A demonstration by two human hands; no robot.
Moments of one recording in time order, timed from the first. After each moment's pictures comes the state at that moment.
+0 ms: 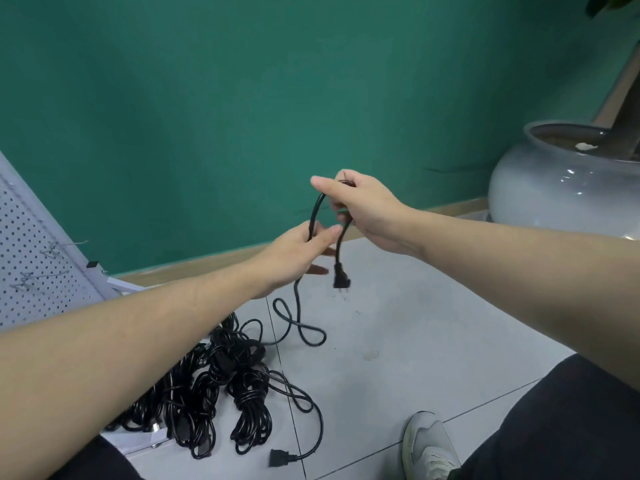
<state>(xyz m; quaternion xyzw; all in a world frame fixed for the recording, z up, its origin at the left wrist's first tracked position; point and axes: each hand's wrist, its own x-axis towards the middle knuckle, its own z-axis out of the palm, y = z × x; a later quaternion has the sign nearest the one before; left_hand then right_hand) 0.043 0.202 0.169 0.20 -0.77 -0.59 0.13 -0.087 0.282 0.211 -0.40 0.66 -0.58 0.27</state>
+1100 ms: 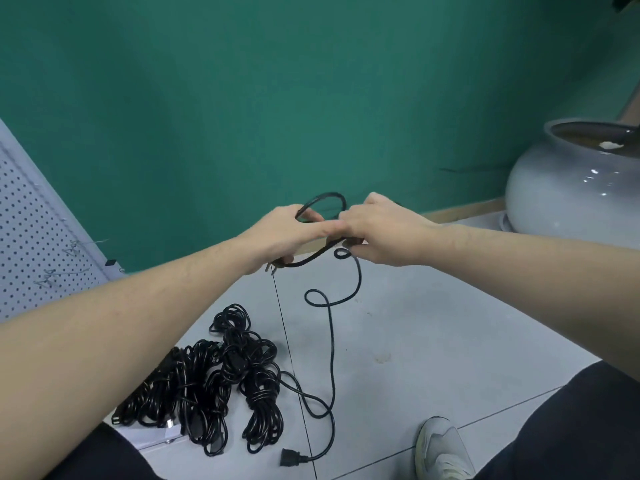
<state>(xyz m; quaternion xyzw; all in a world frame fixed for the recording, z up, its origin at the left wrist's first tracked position) 0.055 0.169 0.199 0.31 -0.84 -0.43 0.12 -0.111 0.294 0.188 -0.76 0.63 -0.07 -0.13</state>
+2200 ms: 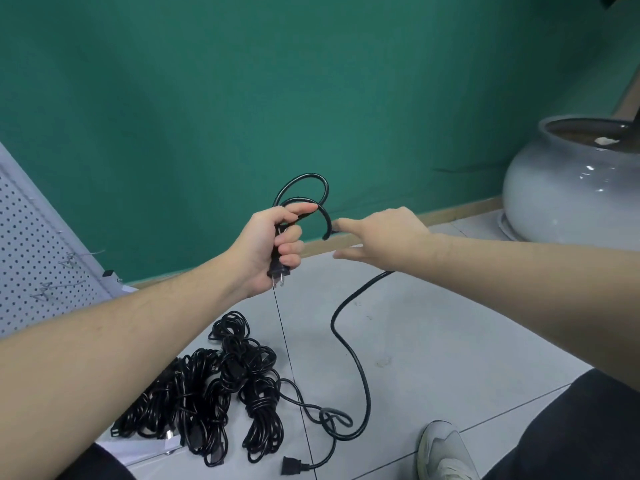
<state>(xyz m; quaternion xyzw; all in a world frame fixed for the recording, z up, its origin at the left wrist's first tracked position) 0.056 0.180 0.195 0.27 -0.49 -0.81 0.19 -0.105 0.295 0.187 -0.57 0.81 0.05 -0.11</state>
